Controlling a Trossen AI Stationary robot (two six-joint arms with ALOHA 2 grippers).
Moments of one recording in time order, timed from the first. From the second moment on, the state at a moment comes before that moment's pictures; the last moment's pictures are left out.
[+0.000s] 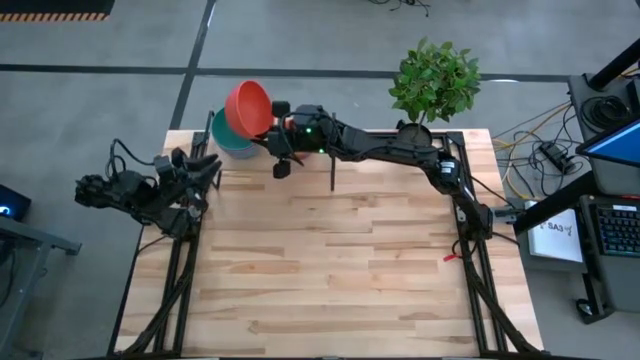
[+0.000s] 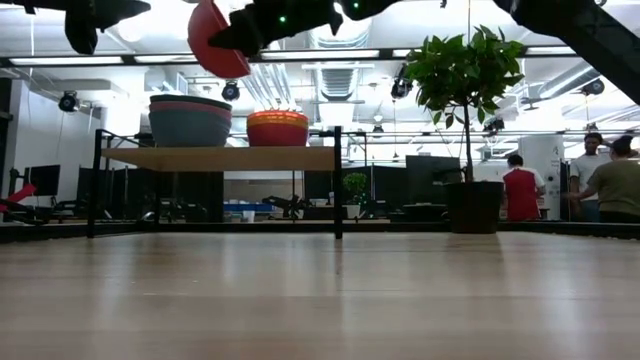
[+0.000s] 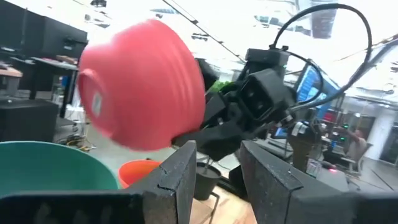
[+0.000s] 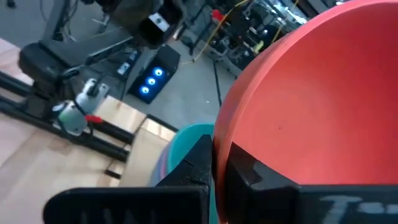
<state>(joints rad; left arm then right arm) -0.31 0.19 0.46 0.08 -0.85 -0.04 -0.25 2.19 2.19 -0.12 -0.10 -0.69</state>
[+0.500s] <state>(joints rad) -0.31 0.18 0.46 0.16 -0.64 -0.07 -0.26 2.19 2.05 0.02 -0.10 -0.67</state>
